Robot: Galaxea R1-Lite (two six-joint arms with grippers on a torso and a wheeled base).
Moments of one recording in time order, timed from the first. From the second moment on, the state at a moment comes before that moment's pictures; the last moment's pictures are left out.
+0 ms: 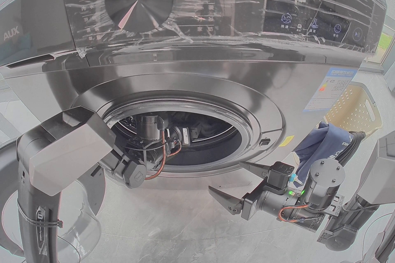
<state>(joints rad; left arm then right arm) -0.49 2.33 -1.19 -0.98 0.11 -0.18 0.80 1.97 -0.34 -1.55 0.00 0.11</state>
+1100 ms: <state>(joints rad) -0.47 2.58 -1.64 -1.07 0.19 -0.17 0.80 1.98 -0.34 -1.55 0.00 0.11</state>
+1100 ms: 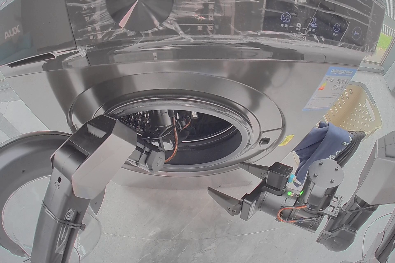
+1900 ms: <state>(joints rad) -0.48 2.56 -1.52 -0.97 0.18 -0.18 0.81 1.99 -0.34 -1.55 0.00 0.11</state>
